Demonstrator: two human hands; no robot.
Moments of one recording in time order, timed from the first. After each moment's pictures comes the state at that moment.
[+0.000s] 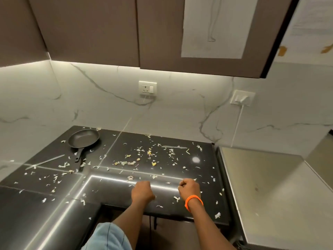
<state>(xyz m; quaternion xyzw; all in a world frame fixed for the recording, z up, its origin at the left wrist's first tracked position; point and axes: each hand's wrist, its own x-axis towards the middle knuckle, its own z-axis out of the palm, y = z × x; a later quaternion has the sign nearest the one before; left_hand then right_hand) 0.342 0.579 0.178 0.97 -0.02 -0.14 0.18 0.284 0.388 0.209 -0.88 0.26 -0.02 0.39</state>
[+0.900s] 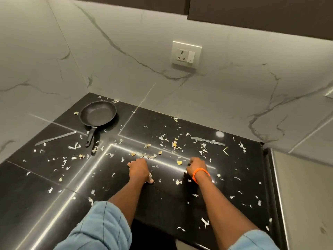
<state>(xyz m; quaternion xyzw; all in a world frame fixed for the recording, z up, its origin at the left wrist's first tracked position) 0.536 0.655 0.135 0.96 0.14 -0.22 0.12 0.545 0.415 0.128 -0.92 0.21 0.18 0.29</state>
